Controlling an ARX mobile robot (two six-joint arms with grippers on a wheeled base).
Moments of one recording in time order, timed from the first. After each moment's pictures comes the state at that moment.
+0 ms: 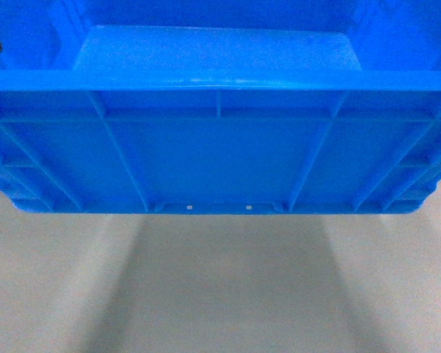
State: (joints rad) left arm -0.15 1.31 0.84 0.20 -0.16 -0.07; right arm 0.19 1.40 0.91 0.12 0.07 0.16
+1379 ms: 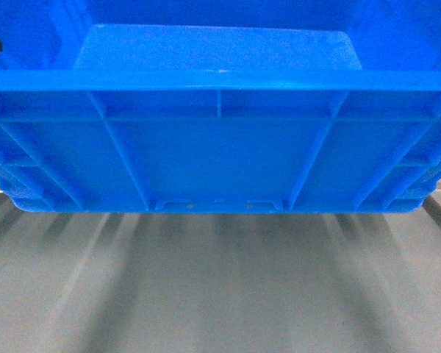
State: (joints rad) left arm -0.15 1.31 0.84 0.20 -0.15 -0.07; right arm 0.19 1.40 0.91 0.12 0.07 0.16
